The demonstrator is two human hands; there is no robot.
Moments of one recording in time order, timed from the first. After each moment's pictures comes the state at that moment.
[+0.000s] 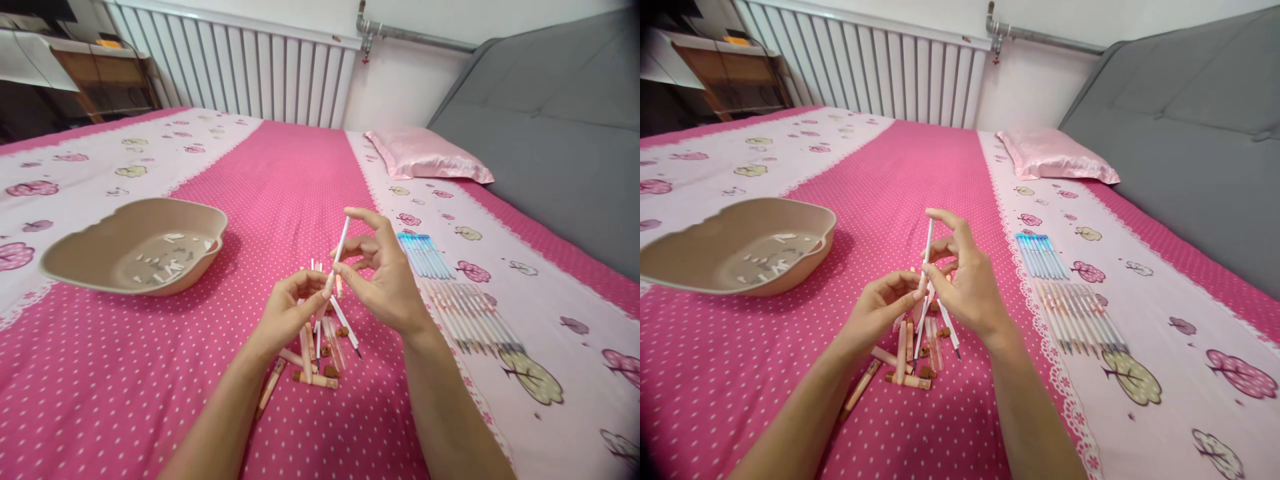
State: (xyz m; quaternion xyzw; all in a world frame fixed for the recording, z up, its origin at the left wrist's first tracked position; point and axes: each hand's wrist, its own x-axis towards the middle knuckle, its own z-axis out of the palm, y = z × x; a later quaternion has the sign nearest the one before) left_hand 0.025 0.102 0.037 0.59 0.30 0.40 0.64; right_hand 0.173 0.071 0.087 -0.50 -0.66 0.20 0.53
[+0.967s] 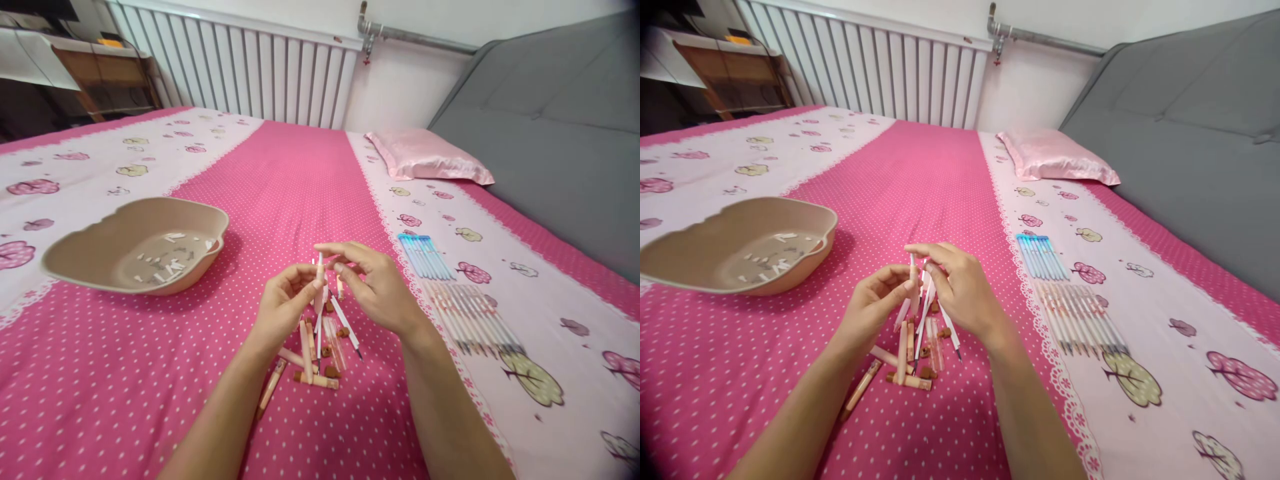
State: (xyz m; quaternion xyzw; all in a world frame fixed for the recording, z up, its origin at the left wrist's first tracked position) left_hand 0.024 0.104 0.039 0.56 0.32 0.46 0.61; right_hand 0.175 0.074 0.085 -0.50 -0.73 0.19 0.43
